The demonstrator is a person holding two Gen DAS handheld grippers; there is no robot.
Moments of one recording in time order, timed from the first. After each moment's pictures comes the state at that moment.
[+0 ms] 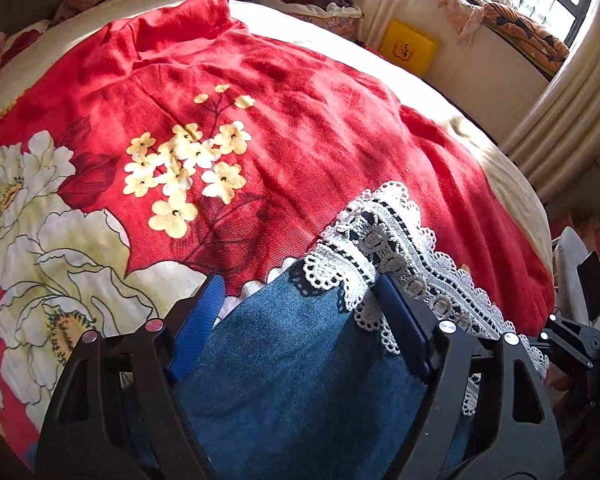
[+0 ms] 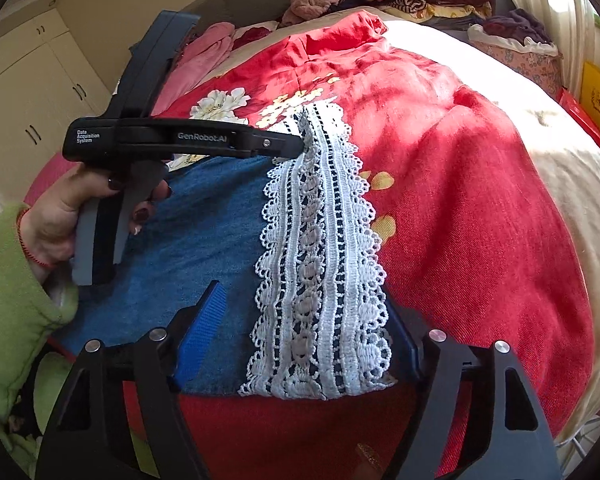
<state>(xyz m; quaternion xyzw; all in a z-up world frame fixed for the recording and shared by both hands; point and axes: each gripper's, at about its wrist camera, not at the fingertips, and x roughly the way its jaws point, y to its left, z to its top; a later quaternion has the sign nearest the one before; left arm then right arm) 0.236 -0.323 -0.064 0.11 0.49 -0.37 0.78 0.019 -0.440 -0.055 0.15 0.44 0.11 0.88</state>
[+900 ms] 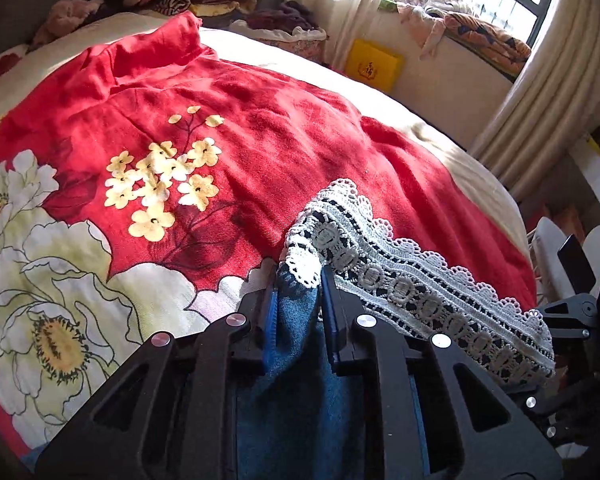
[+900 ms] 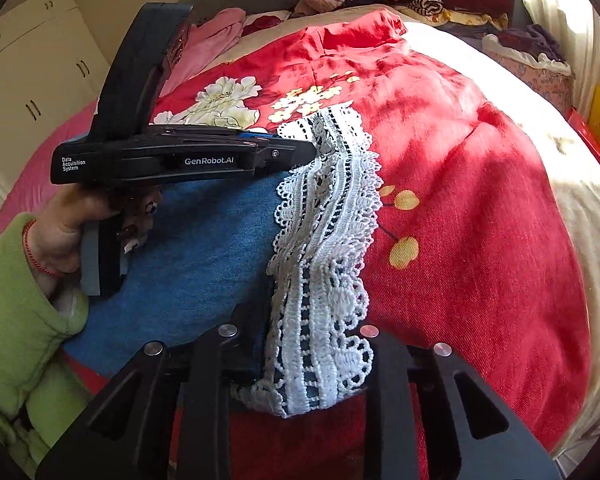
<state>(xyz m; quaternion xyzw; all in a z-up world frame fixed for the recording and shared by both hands) 0.222 -0.310 -0.057 0.09 0.44 -0.43 0.78 0.031 -0.424 -0.046 0.11 0.45 0.12 0.88</state>
